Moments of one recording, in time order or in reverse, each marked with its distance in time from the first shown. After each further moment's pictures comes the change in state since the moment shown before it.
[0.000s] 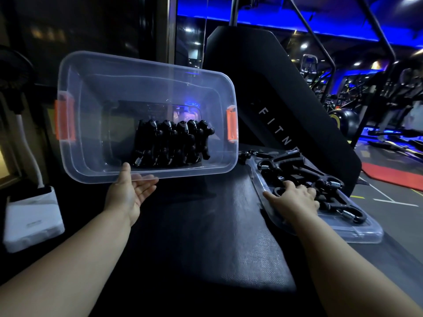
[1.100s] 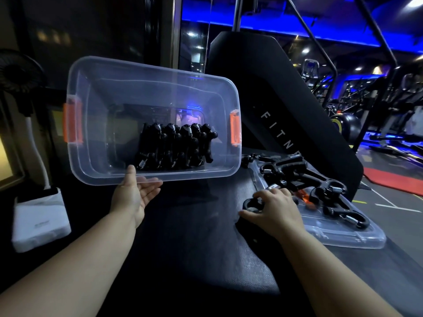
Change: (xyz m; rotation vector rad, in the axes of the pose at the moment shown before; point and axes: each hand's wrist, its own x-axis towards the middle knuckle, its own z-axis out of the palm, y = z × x) left_hand -0.002 0.001 0.000 0.009 0.017 -0.002; right_hand -0.051 -0.026 -0.001 0.044 0.099 -0.452
